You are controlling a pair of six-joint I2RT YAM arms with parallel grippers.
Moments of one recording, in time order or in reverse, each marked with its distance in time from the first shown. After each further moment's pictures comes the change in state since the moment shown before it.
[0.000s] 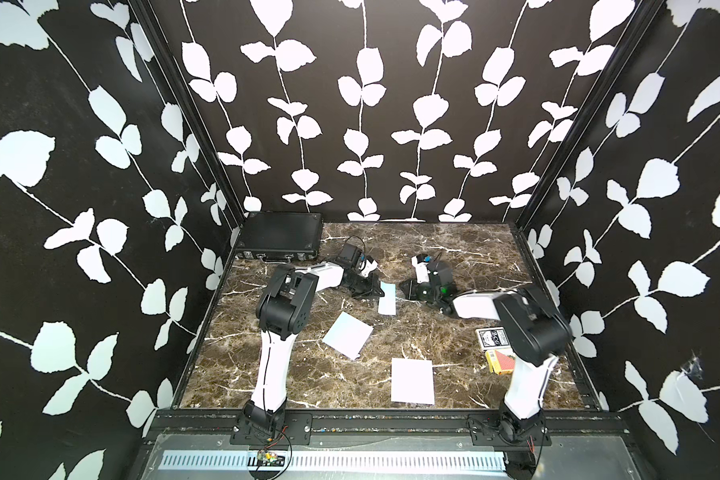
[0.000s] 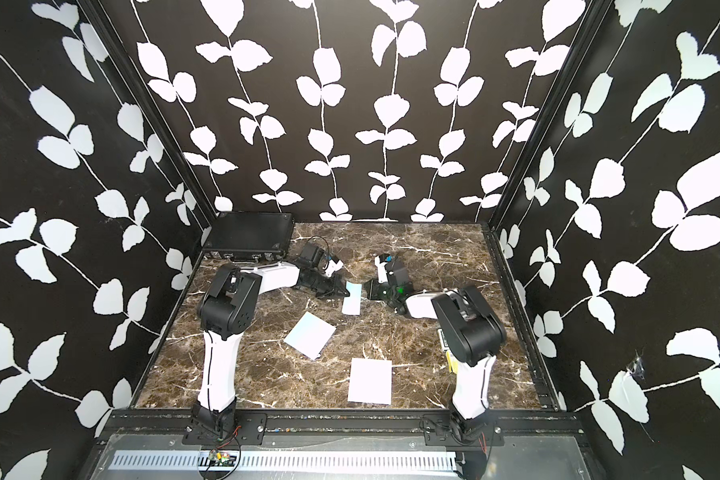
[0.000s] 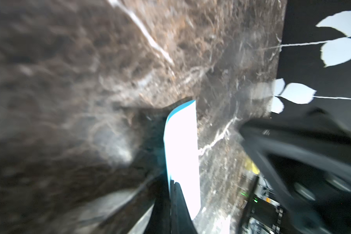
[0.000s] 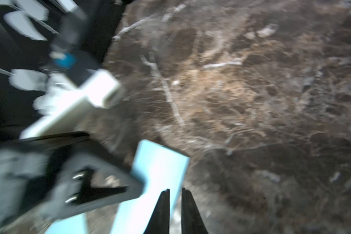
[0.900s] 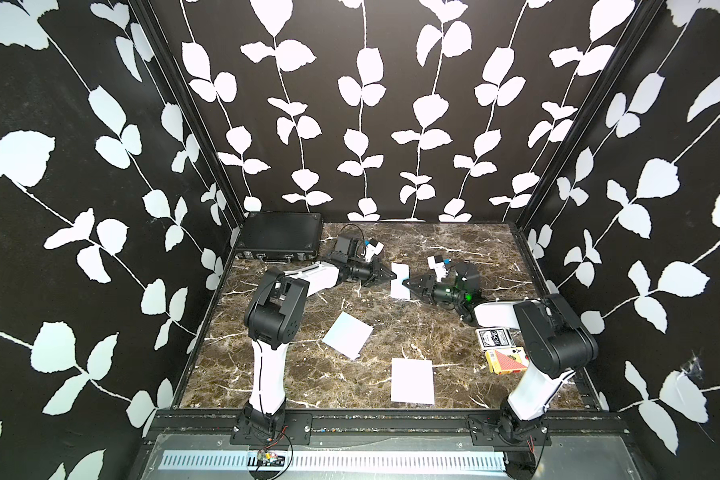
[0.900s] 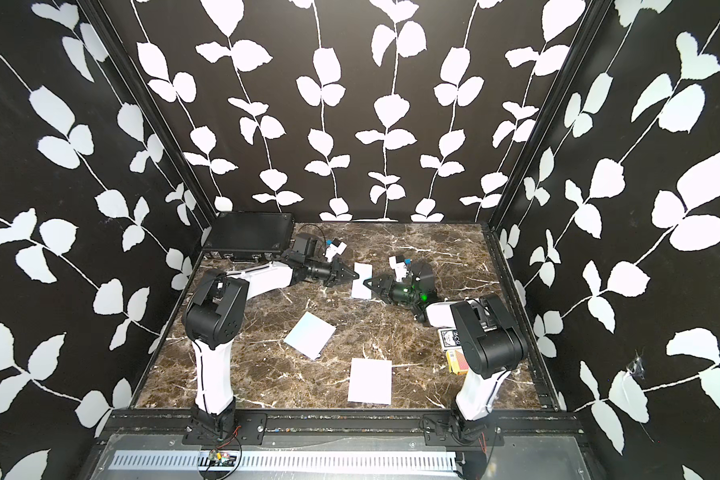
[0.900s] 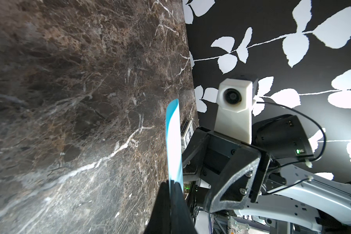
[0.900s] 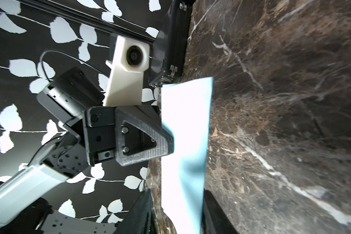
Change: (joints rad) left arm 0.001 -0.130 -0.066 0.337 0.233 -0.251; right arm -0.130 -0.055 -0.155 0.330 -0.460 0.481
